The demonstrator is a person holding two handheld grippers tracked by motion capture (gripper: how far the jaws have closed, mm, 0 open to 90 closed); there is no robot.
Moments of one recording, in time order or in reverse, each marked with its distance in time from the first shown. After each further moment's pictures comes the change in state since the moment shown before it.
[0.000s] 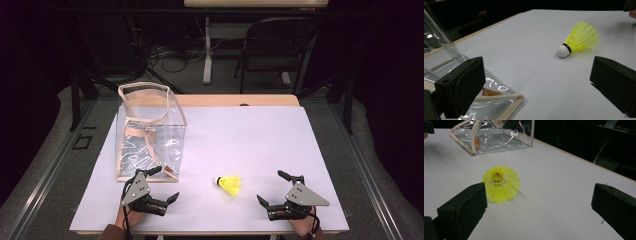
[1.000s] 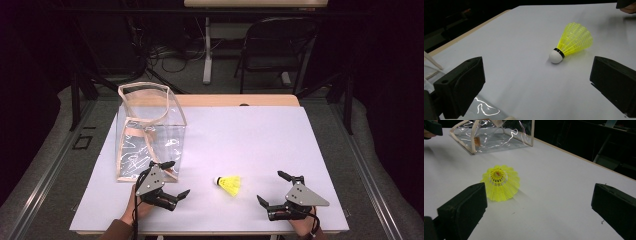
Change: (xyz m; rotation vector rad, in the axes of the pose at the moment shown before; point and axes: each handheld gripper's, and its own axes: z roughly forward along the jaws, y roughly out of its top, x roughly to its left) left arm 0.001 0.022 0.029 0.055 -0.095 0.068; right arm 0.000 0.000 0.000 0.006 0.000 0.002
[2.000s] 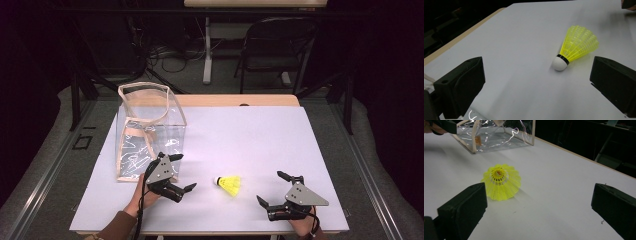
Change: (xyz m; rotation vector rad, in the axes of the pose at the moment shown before) left arm 0.015 0.020 0.022 0.047 -0.058 0.044; right arm 0.000 -0.001 0.001 0.004 0.008 0.000
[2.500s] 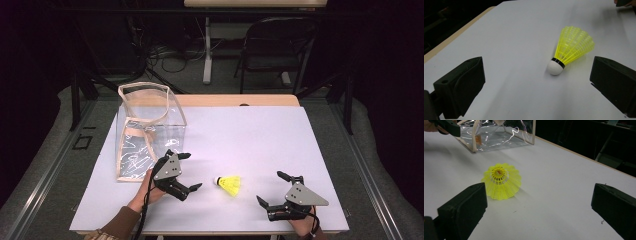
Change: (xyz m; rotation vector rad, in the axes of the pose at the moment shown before) left arm 0.001 0.010 0.016 0.034 -0.063 0.050; right arm 0.000 0.000 0.000 0.006 0.002 0.000
